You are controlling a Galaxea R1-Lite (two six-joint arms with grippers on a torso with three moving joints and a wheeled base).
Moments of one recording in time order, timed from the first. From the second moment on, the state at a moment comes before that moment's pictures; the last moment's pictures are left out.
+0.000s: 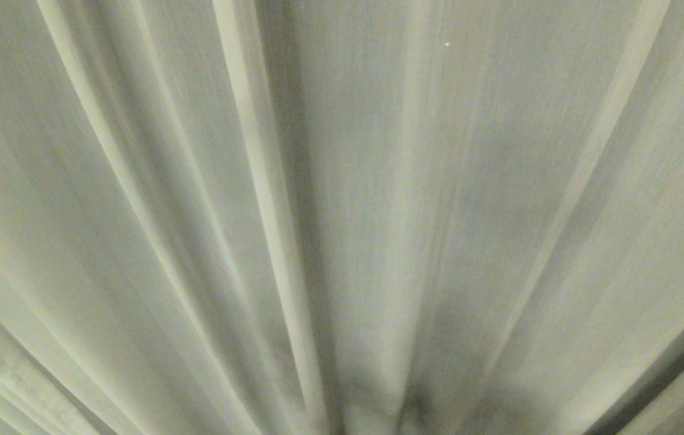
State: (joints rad) left arm 0.00 0.00 0.00 0.00 0.01 0.05; right arm -0.70 0.87 -0.79 -0.10 -0.10 0.11
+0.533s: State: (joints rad) left arm 0.00 0.00 0.00 0.00 0.01 0.05; right arm -0.70 0.99 -0.83 -0.25 0.03 0.14
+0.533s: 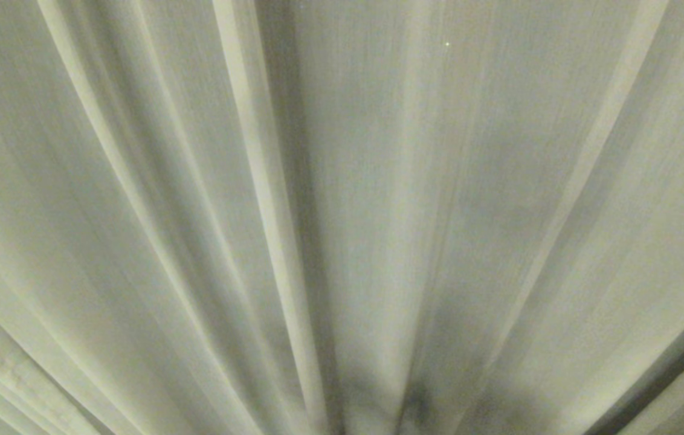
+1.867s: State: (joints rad) left arm 0.00 0.00 0.00 0.00 0.01 0.05; right arm -0.87 1.27 -1.05 -0.34 0.32 0.19
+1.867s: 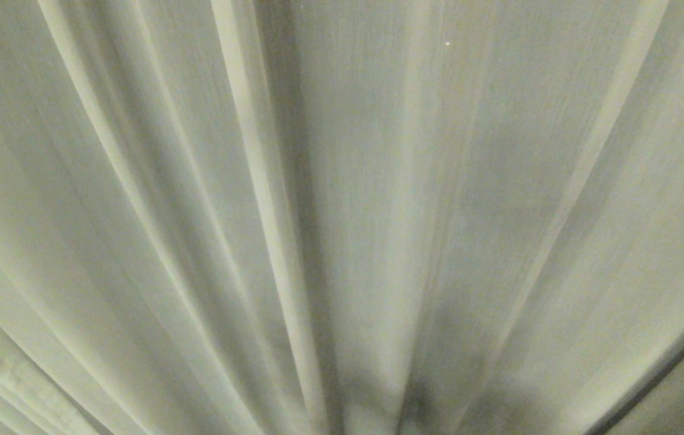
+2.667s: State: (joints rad) left arm 0.00 0.00 0.00 0.00 0.01 0.05; right arm -0.79 1.41 -1.12 -0.46 0.48 0.21
